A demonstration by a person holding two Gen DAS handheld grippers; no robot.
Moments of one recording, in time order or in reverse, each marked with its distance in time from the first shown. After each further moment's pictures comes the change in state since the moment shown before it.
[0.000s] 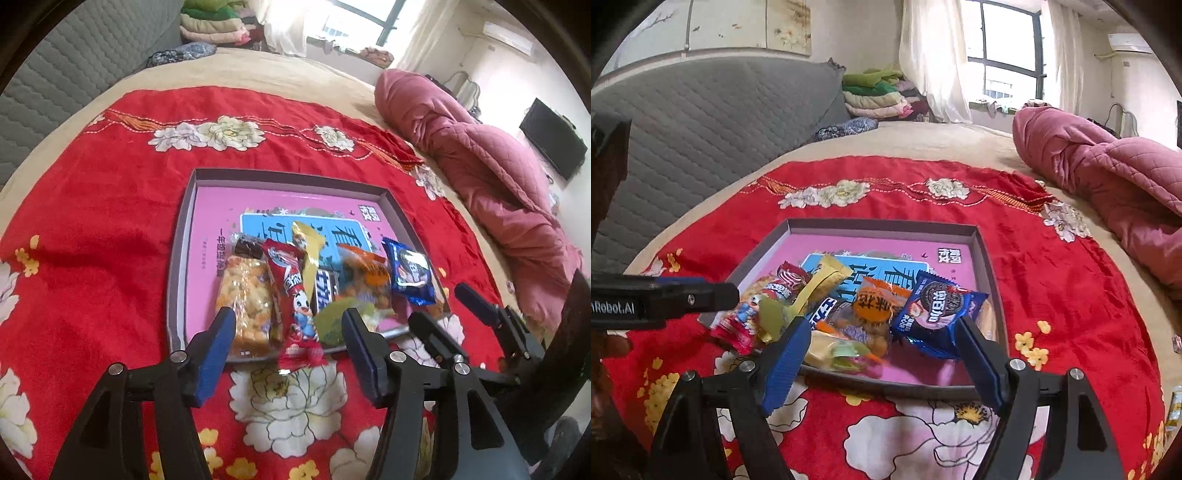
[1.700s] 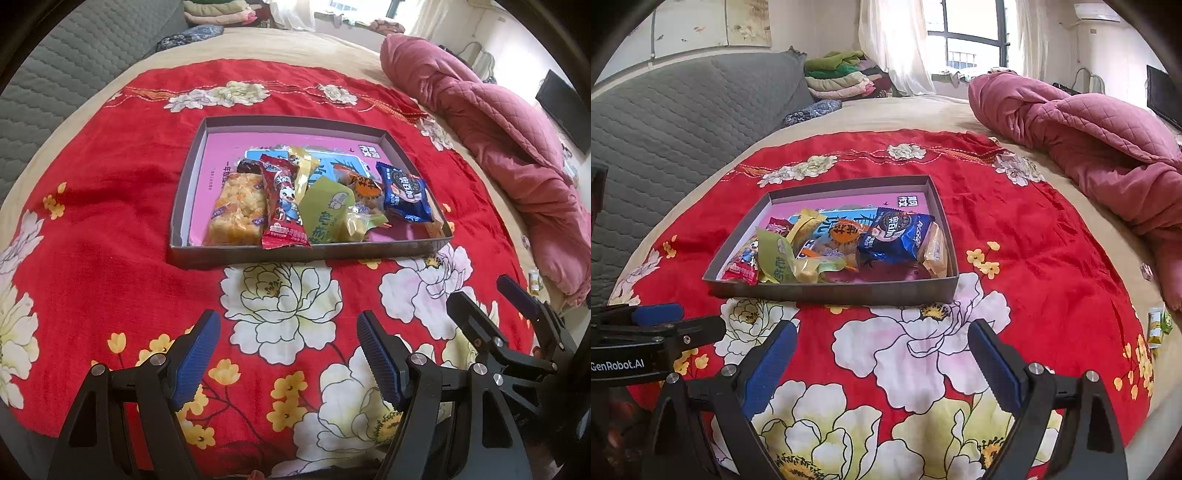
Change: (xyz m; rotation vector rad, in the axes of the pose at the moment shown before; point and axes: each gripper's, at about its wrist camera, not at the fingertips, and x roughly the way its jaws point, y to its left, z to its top) left arm -0.018 -0.030 -0.062 0.022 0.102 0.114; right arm -0.056 -0.014 -0.044 0.118 0.105 -0.085
